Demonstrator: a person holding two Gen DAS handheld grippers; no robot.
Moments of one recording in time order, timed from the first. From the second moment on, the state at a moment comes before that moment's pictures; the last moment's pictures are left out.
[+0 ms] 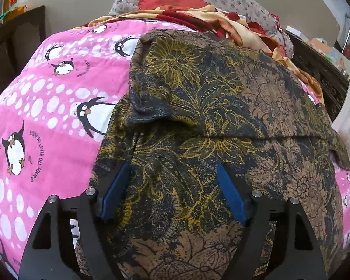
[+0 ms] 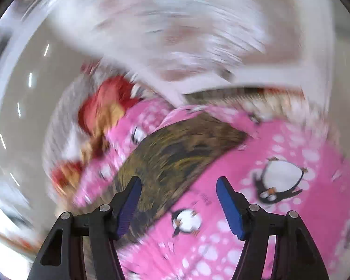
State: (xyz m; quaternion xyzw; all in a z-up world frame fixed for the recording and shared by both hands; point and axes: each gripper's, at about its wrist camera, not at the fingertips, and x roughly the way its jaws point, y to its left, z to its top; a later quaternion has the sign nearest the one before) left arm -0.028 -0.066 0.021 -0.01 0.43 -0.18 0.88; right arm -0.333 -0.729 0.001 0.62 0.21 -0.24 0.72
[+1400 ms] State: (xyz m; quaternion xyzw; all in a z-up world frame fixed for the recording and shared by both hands) left arm -0.030 -0.068 0.087 -0.07 0.38 -0.25 0.89; right arm 0.010 -0.318 0.091 0.17 0.35 0.11 0.91
